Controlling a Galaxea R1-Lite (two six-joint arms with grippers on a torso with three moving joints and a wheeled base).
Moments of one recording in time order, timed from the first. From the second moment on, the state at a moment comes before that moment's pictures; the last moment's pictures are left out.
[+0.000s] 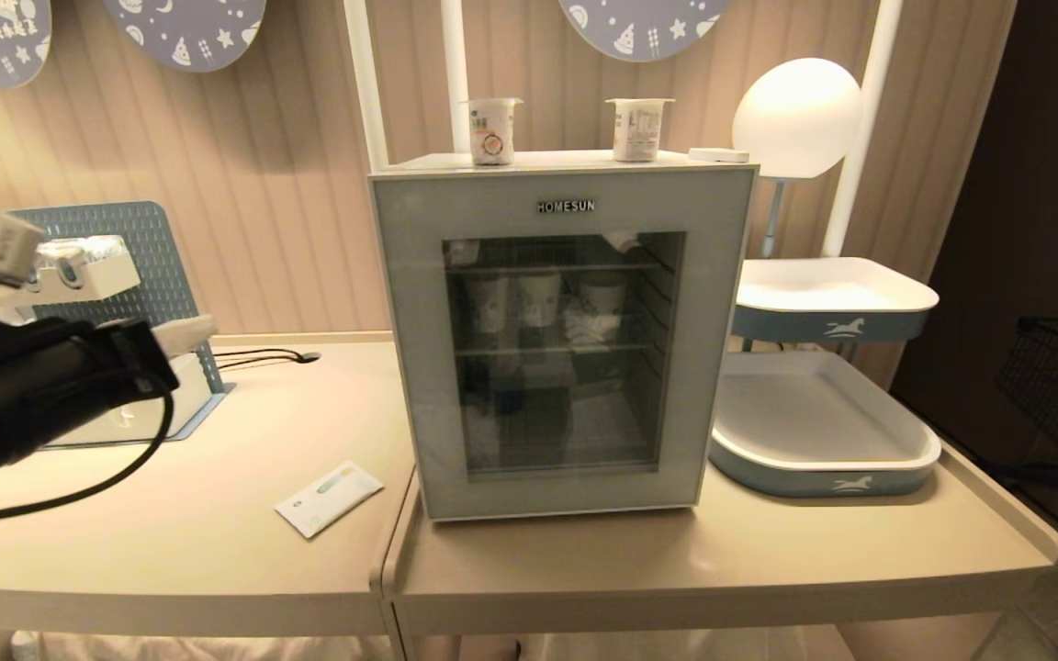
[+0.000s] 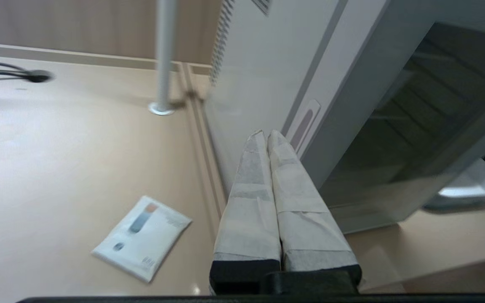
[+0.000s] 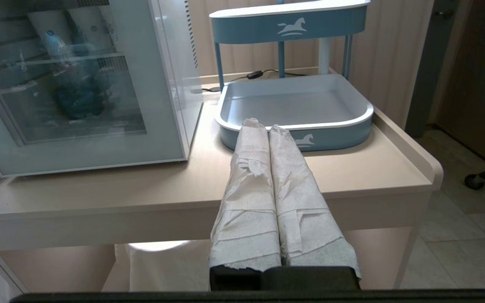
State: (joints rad) left arm 0.05 1.41 -0.68 -0.60 -0.32 -0.22; right arm 0.00 0.00 0.00 -0.07 0.00 0.03
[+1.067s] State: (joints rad) left arm -0.01 2.10 -0.80 -1.32 -0.96 -0.21; right arm 0.00 0.00 0.00 -0.07 0.00 0.03
